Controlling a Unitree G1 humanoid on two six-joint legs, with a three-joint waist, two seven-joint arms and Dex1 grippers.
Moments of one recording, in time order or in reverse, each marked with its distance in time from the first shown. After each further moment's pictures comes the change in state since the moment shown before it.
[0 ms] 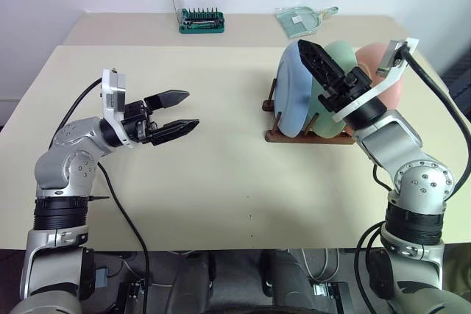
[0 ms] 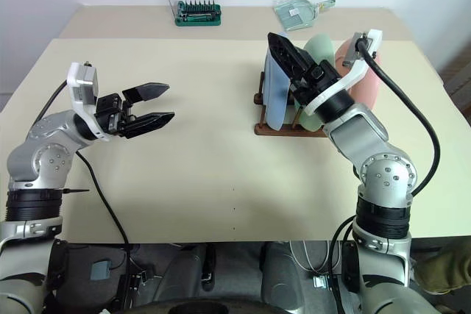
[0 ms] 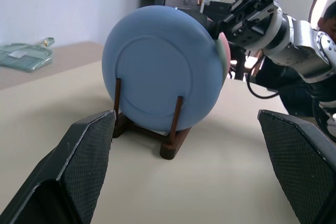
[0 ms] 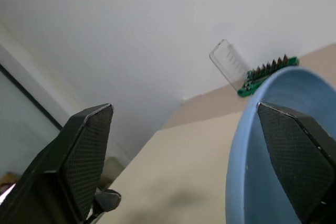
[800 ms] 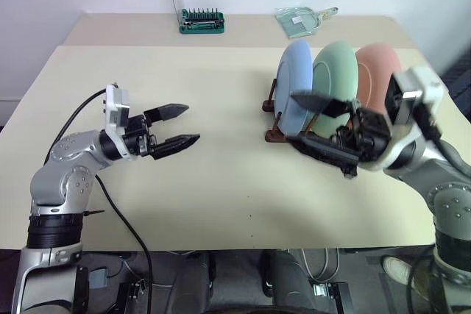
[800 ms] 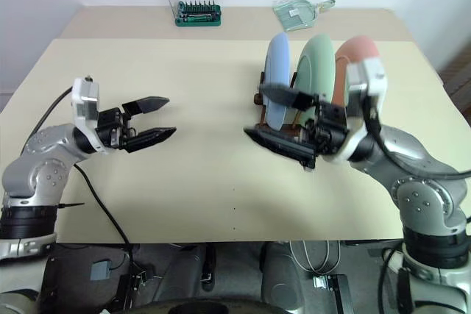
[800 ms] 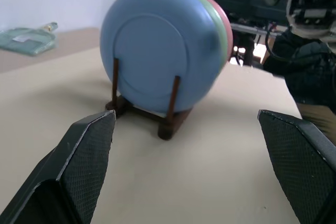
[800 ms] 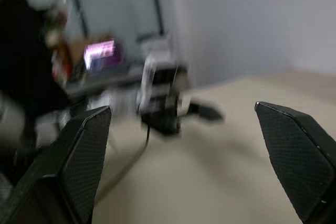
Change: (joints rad) left arm 0.171 0.026 -0.007 -0.163 0.048 -0.024 0.054; right arm 0.250 -0.388 0.053 -0.150 -0.221 -0.056 0.901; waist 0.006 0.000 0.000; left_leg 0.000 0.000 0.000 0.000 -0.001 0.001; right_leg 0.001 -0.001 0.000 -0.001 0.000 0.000
